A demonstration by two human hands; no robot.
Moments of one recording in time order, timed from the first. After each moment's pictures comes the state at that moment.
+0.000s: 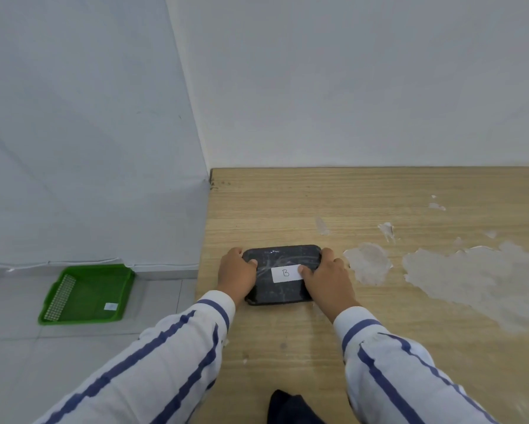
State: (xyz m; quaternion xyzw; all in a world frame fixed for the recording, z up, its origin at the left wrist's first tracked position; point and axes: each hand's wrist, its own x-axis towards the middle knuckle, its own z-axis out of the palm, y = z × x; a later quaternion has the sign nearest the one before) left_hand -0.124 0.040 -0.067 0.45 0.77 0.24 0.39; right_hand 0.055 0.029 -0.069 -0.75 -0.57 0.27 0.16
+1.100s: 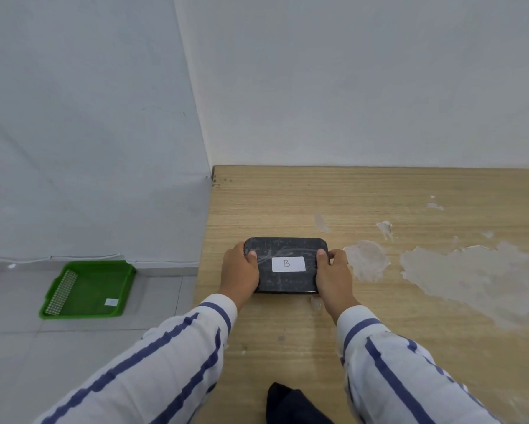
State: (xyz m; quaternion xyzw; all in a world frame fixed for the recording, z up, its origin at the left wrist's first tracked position) left_hand -0.118 0.024 -0.074 0.51 0.73 0.32 0.33; right_hand 0.059 0.024 -0.076 -0.74 -0.41 0.40 0.36
